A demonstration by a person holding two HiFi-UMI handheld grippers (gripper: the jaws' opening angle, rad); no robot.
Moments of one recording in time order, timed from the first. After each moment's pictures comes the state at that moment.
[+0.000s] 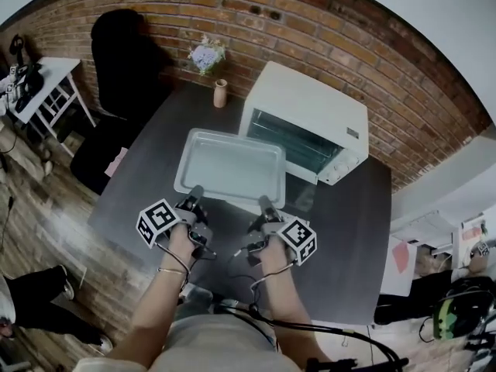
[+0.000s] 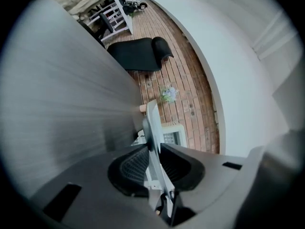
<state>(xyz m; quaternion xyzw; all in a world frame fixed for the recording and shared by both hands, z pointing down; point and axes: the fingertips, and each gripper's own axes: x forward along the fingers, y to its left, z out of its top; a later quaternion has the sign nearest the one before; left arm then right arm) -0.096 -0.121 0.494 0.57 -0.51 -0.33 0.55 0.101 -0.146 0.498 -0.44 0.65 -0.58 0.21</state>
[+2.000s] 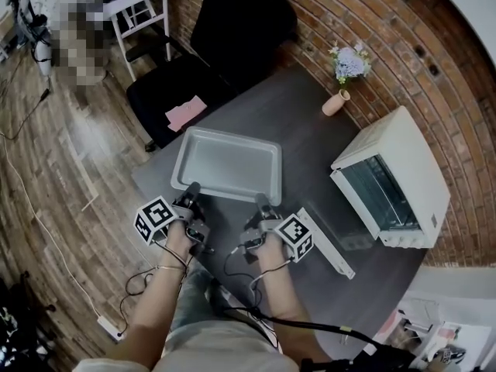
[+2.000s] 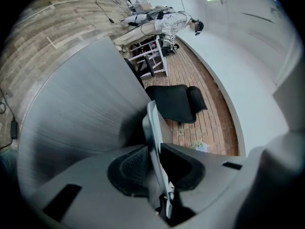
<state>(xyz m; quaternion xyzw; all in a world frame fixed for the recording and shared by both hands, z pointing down) -0.333 -0.019 0.605 0.36 -0.62 -0.44 0.54 -0.166 -0.128 0.603 -0.33 0.68 -0.65 0.00</state>
